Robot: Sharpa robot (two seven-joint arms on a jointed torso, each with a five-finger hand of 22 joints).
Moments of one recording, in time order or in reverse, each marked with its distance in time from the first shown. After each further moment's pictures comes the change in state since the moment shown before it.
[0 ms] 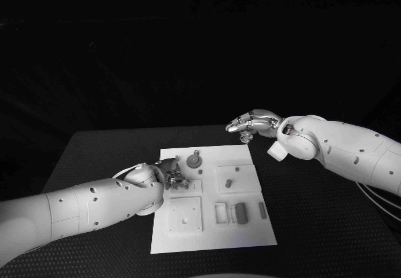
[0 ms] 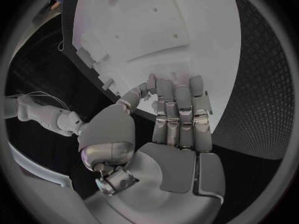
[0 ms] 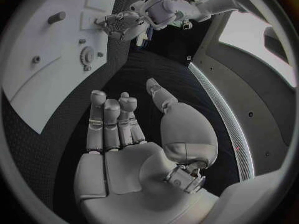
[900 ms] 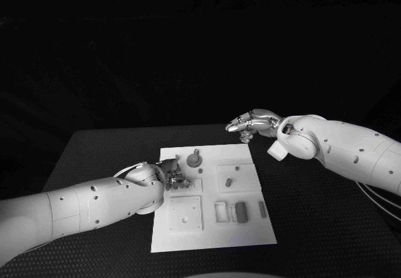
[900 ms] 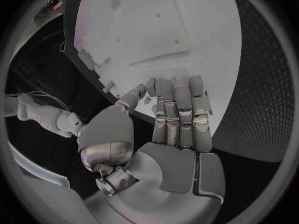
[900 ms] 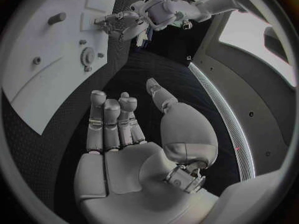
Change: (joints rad) left arm 0.000 0.003 0.000 0.000 0.013 0.031 0.000; left_hand -0.044 -0.044 -0.032 0.026 -0.069 0.000 0.000 0.005 -0.001 0.000 0.000 0.000 0.005 0.000 0.000 0.012 -0.012 0.000 0.000 0.000 0.000 0.000; right arm -0.002 0.001 0.000 -0.002 0.000 0.003 -0.002; right_hand 0.000 0.000 0.000 0.000 0.000 -0.001 -0.001 0.000 -0.001 0.000 -0.004 0.000 -0.001 0.000 0.000 0.000 -0.001 0.000 0.000 0.000 0.000 0.000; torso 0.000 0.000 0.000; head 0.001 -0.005
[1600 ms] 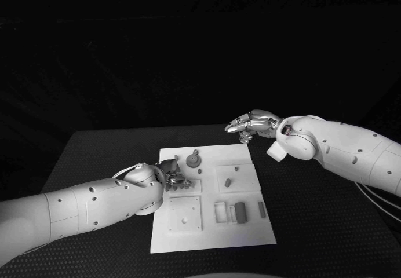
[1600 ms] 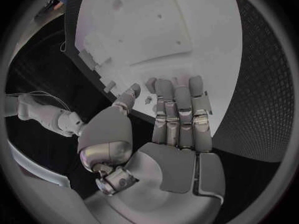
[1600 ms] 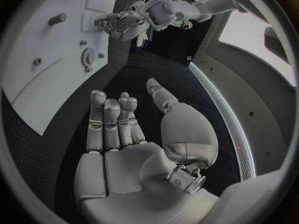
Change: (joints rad) left arm 0.000 -0.005 0.000 0.007 -0.001 -0.004 0.003; left_hand -0.037 -0.015 -0.070 -0.034 -0.066 -0.004 -0.004 0.003 0.000 0.000 0.000 0.000 0.002 -0.004 -0.004 0.004 -0.009 0.000 0.000 0.000 0.000 0.001; right arm -0.003 0.000 0.000 -0.001 0.000 0.001 0.000; right_hand -0.004 -0.004 0.000 0.000 0.000 -0.001 -0.001 0.000 0.000 0.000 0.000 0.000 -0.001 0.000 0.000 0.000 0.000 0.000 0.000 0.000 0.000 0.000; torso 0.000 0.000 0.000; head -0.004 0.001
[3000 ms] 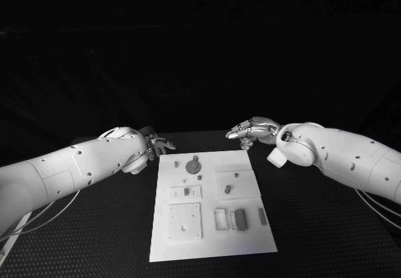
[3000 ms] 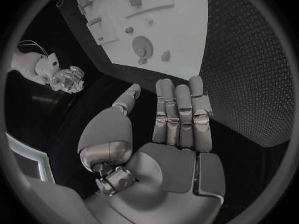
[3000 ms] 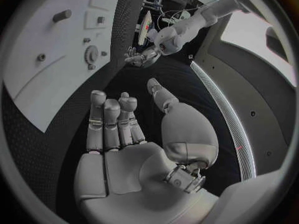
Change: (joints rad) left arm 0.158 0.048 0.077 -0.280 0.261 0.101 0.002; left_hand -0.026 0.032 -0.005 0.000 -0.012 -0.034 0.015 -0.008 -0.011 -0.029 0.011 -0.017 -0.005 -0.031 0.009 -0.005 -0.017 0.000 -0.025 0.009 -0.027 -0.001; right arm -0.001 0.009 0.000 -0.026 0.000 -0.001 -0.001; right_hand -0.012 -0.004 0.000 0.000 0.000 0.001 0.001 0.000 -0.001 0.000 0.004 0.000 -0.002 0.001 0.002 0.000 -0.001 -0.004 0.000 0.000 0.000 0.000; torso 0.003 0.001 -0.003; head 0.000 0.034
